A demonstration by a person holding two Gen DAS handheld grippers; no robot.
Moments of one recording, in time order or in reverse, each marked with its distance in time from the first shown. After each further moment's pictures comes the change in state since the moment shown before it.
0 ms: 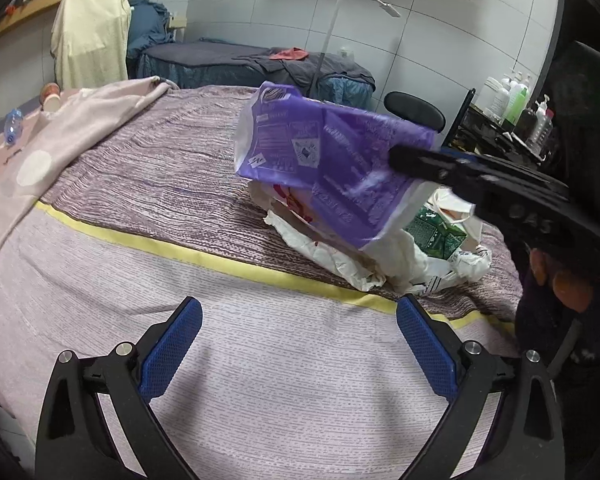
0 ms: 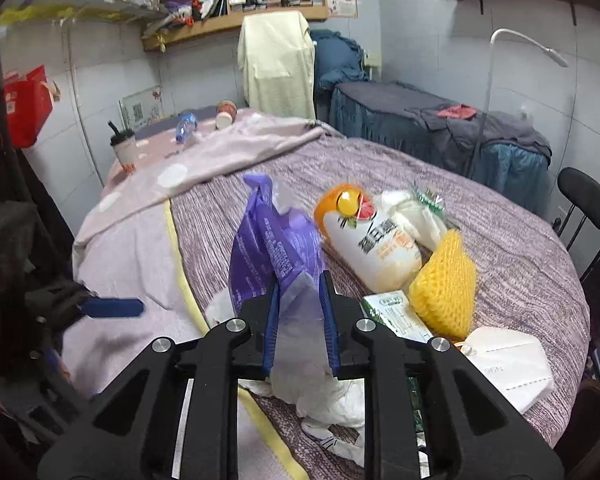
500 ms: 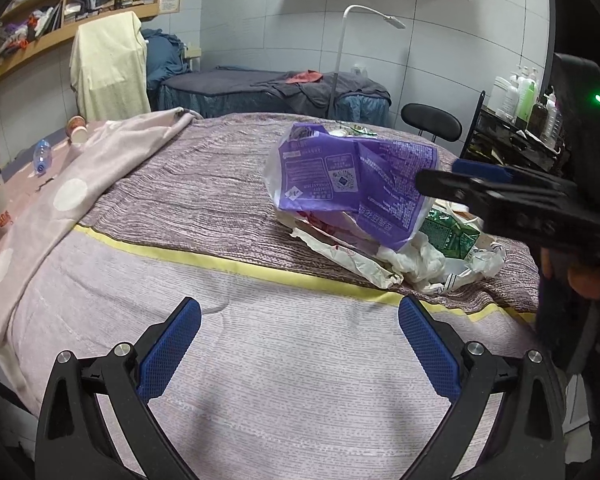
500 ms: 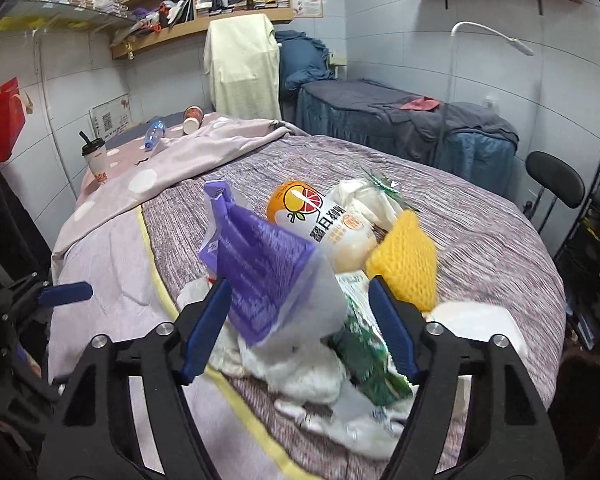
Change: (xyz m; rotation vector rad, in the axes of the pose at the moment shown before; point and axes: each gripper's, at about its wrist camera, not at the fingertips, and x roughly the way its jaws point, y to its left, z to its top) left arm -0.022 -0.008 -0.012 0.068 -0.082 0.128; right arm 0.000 -0.017 -0.009 0.046 0.029 -0.109
